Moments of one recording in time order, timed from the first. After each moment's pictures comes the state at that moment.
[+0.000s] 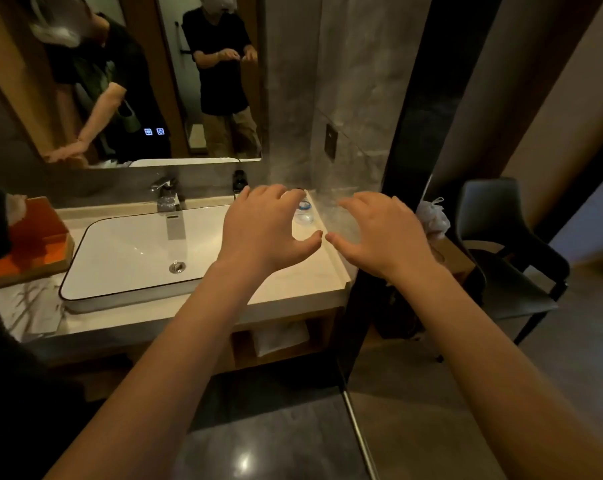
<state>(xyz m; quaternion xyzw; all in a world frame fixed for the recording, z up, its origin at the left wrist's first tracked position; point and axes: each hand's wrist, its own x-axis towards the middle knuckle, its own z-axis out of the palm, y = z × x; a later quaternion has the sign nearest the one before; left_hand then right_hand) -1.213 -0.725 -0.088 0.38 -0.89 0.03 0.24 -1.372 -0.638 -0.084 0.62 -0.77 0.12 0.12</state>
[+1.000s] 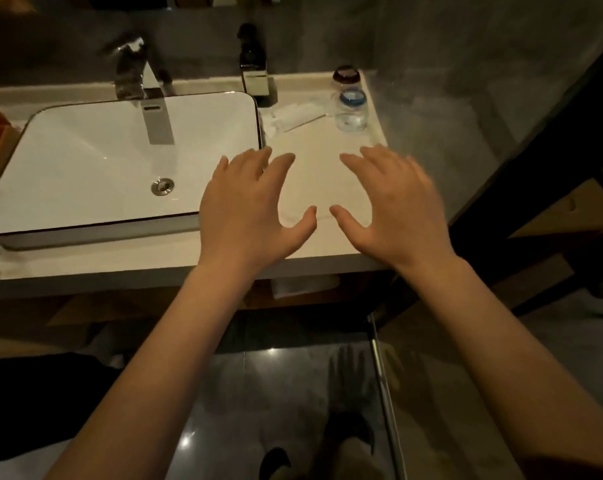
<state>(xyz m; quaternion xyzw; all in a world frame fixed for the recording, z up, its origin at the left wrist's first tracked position) -1.285 -0.892 -0.309 0.47 -0.86 -0.01 0.21 -1.465 -0.835 -0.314 0.68 -0.71 0.18 0.05</state>
